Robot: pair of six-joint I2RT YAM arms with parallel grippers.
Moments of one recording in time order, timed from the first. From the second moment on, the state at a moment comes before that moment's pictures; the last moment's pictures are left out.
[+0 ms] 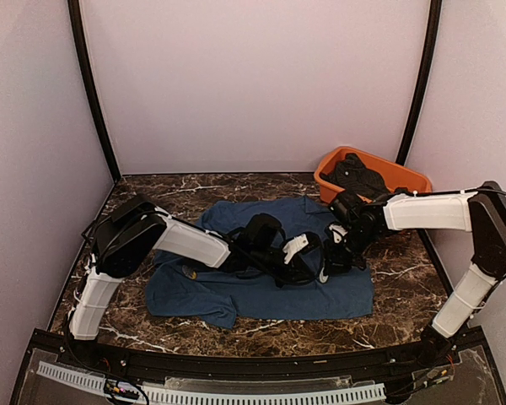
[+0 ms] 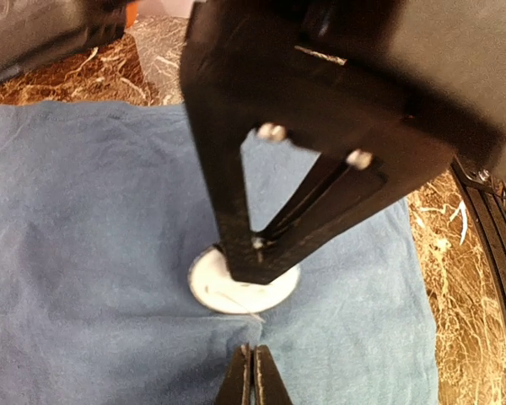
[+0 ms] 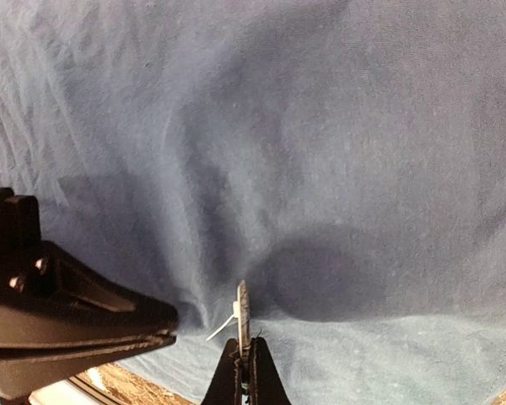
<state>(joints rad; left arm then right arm) -0.97 2.30 1.45 0.26 0.57 0.11 0.61 1.63 1.00 -0.67 -0.25 0.59</state>
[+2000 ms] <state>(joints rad) -0.97 2.30 1.45 0.27 0.58 0.11 0.61 1.67 1.03 -0.68 -0.24 0.59</state>
